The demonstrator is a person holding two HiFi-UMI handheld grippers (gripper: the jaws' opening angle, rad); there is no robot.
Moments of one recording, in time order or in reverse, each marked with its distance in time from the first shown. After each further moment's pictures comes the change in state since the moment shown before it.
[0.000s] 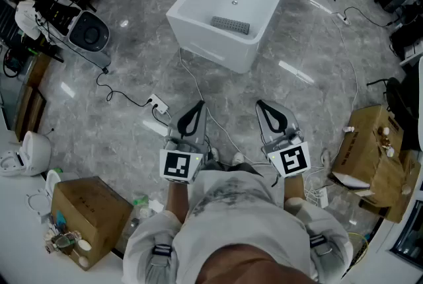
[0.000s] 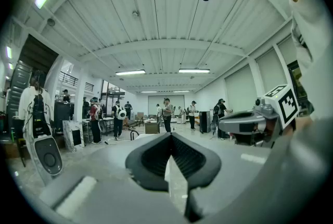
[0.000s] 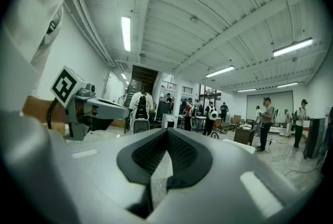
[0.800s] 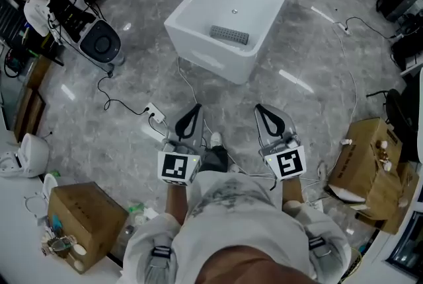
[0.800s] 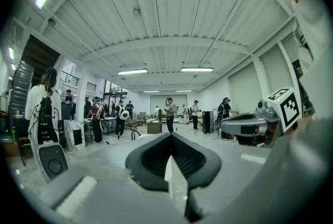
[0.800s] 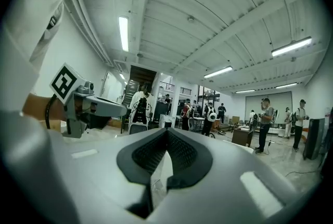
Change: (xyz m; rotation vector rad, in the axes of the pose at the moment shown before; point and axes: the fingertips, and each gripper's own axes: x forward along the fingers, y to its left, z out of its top) left arm 0.057 0.005 -0.001 -0.021 0.018 0.024; right arm 0.022 -0.055 -0.017 0.001 -0.009 -0.028
